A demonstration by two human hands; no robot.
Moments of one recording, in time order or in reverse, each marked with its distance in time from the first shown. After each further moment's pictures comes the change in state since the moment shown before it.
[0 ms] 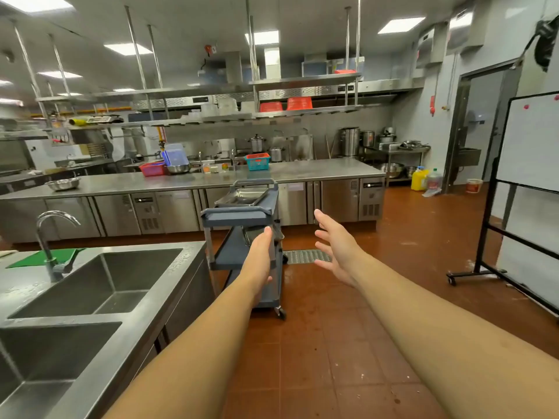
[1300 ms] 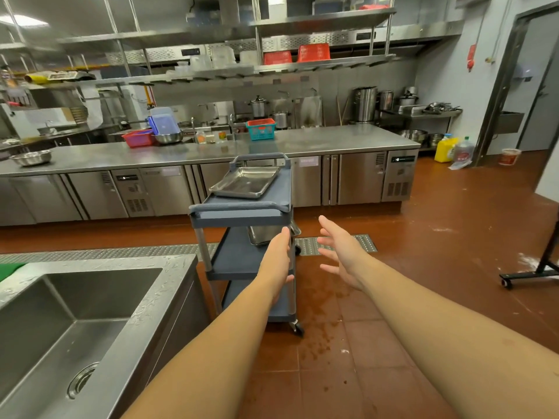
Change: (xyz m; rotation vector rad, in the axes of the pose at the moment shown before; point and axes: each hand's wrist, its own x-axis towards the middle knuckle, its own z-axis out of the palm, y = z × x) left_hand 0.461 -0.056 -0.031 -0.008 -0.046 -0.161; right_hand 0.470 0.067 0.066 -0.036 0.065 0.176
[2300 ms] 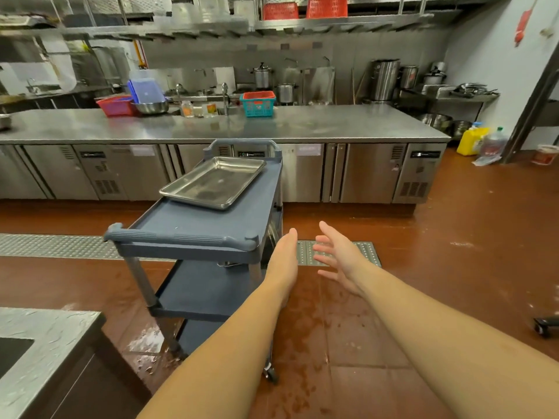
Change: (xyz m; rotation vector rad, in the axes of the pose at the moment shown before) left_hand 0.404 0.017 0.146 0.007 0.040 -0.085; right_hand 0.408 -0.052 -0.107 -0.074 -0.053 0.132
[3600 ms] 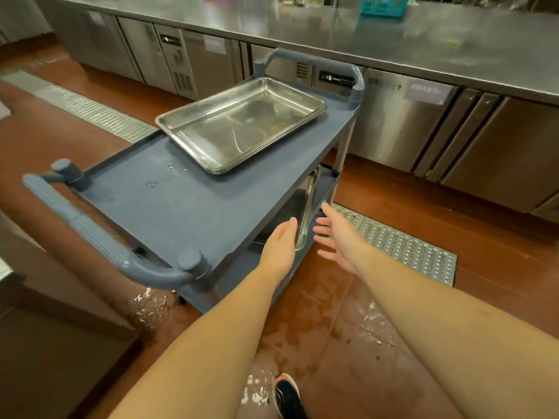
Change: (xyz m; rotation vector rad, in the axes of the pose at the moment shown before) left_hand 0.389 -0.037 0.082 0.027 0.465 -0.202; right_hand 0.450 -0.035 -0.056 -0.230 -0.372 0.300
